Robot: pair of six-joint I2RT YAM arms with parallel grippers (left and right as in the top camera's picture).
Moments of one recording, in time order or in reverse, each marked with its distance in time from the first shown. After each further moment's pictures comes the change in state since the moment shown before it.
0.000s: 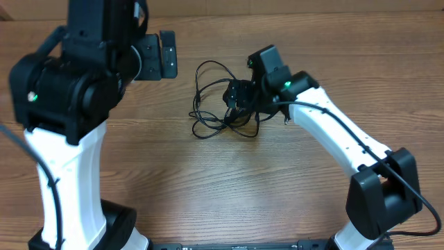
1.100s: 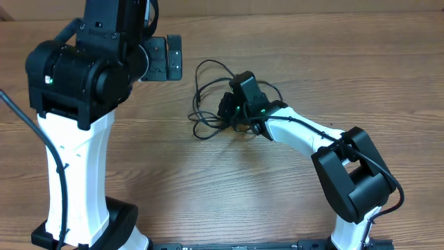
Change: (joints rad) left arm 0.000 0.022 -0.051 -0.018 0.023 0.004; right arm 0.088 0.151 -0.225 0.584 0.061 0.214
